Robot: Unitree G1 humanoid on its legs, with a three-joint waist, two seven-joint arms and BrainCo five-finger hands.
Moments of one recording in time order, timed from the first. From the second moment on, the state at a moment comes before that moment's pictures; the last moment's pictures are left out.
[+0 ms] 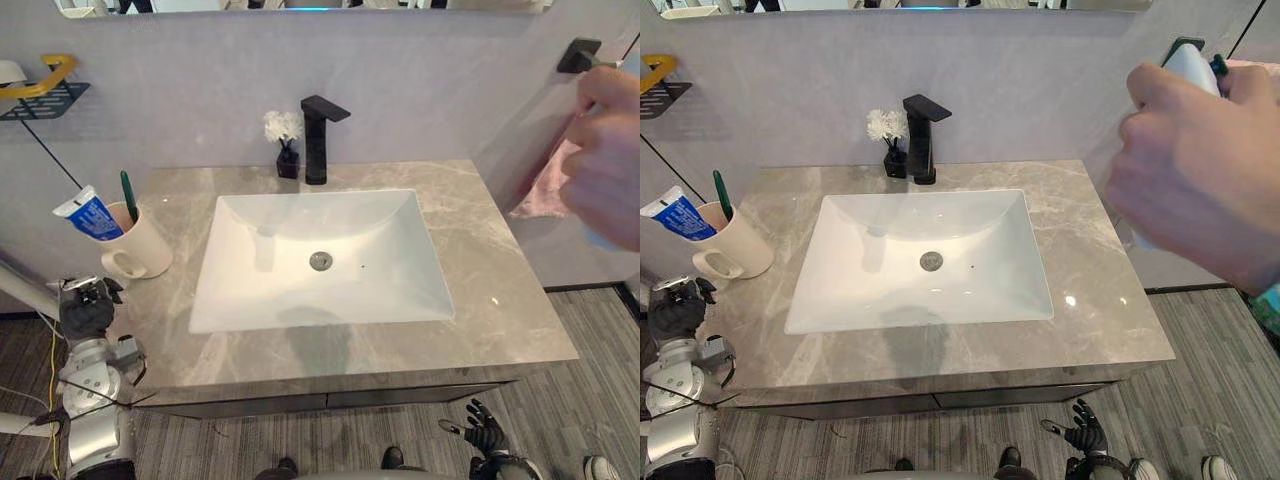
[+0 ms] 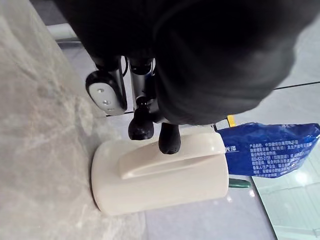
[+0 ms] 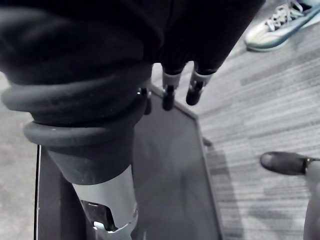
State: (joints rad) left arm 0.08 0.36 0.45 0.11 -0.24 -0.18 0.16; right arm 0.27 -0.11 -0.27 0.61 0.01 -0.06 0.07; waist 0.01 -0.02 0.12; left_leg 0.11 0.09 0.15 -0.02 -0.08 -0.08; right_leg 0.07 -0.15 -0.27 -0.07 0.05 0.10
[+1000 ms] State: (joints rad) left arm -0.03 0.42 0.42 0.20 -0.24 -0.17 0.16; right arm 0.27 -0.13 -0.28 0.56 0.01 -0.06 0.06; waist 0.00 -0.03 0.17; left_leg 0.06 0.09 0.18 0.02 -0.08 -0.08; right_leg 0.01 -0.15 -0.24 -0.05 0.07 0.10
